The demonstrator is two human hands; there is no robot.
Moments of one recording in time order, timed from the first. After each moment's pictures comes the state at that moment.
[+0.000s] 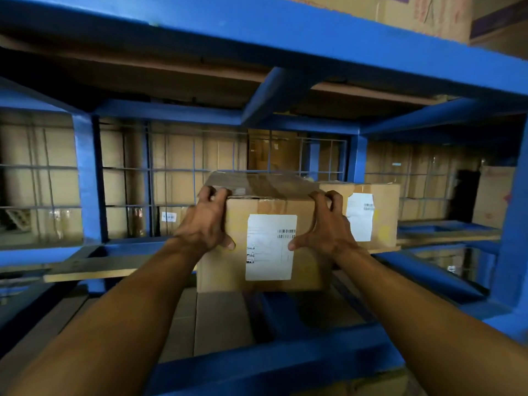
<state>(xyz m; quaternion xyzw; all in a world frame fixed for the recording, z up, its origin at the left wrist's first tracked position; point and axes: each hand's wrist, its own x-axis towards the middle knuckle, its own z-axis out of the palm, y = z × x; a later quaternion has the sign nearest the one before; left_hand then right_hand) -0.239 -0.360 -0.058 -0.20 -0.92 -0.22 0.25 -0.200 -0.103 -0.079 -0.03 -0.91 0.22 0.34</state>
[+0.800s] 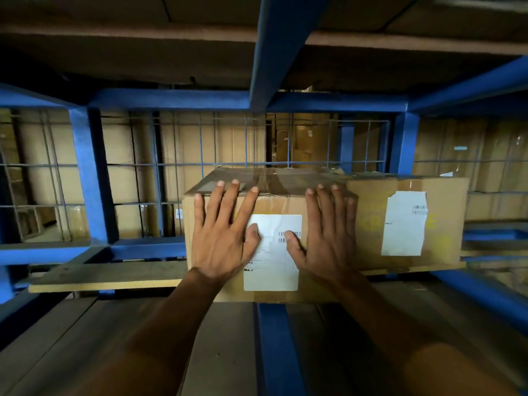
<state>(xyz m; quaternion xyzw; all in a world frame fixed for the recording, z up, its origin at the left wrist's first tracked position) -0.312 -0.292 -0.107 -0.17 -0.83 0.00 0.54 -0.304 -0.086 -0.120 0.10 -0.78 -0.01 0.62</state>
